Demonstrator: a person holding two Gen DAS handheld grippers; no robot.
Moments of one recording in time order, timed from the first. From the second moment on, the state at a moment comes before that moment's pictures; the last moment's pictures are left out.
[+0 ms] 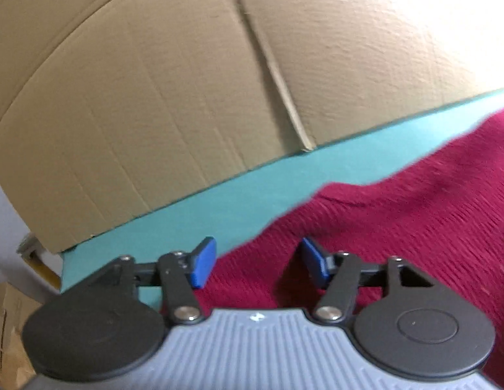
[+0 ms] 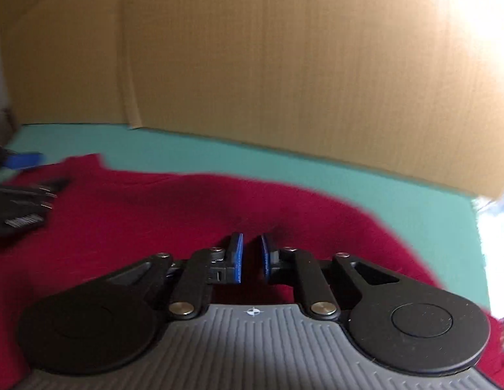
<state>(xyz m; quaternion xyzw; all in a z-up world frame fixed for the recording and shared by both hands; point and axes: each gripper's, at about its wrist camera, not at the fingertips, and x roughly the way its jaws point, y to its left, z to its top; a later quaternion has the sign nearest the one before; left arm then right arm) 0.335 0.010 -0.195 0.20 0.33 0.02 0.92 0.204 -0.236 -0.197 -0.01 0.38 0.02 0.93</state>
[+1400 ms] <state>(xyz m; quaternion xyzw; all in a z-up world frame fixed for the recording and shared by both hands) -0.103 0.094 -0.169 0.14 0.41 -0.21 0.88 -0.224 -0.224 -0.172 0.19 0.46 -0.03 0.87</state>
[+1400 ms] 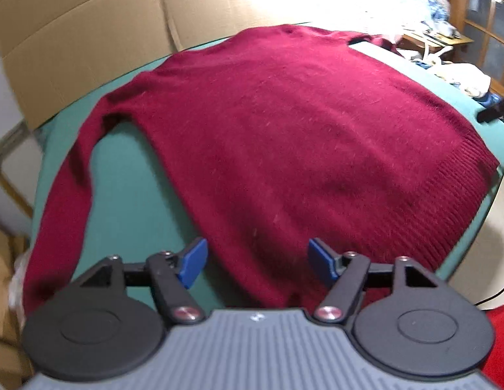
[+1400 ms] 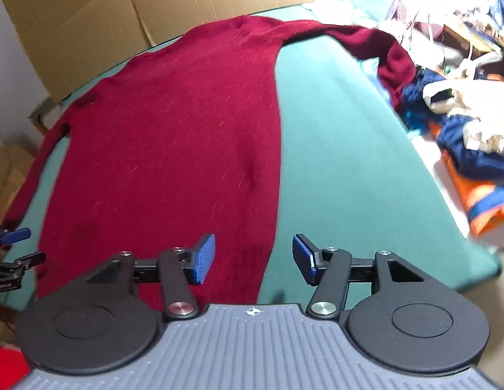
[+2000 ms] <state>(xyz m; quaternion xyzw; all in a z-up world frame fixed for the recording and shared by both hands) -0.139 0.096 -0.174 -0.04 0.47 -0.12 0.88 -0.234 -0.244 -0.184 0.21 0.46 0.05 0.86</state>
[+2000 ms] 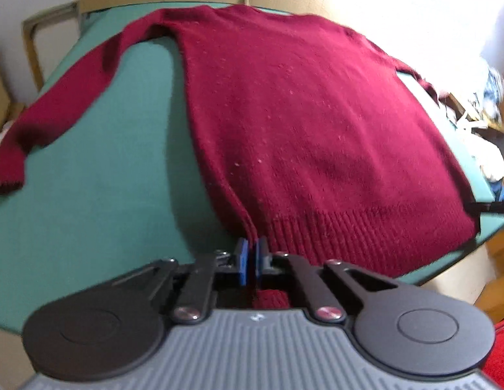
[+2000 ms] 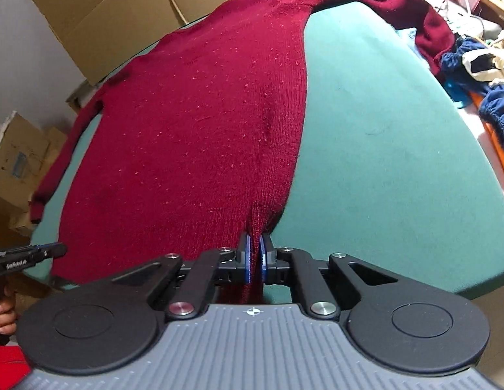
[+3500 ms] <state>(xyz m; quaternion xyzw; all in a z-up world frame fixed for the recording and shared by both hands) -0.118 0.066 -0.124 0.04 0.40 -0.03 0.92 -0.151 -0.237 -0.049 0.08 0.37 0.16 0.91</state>
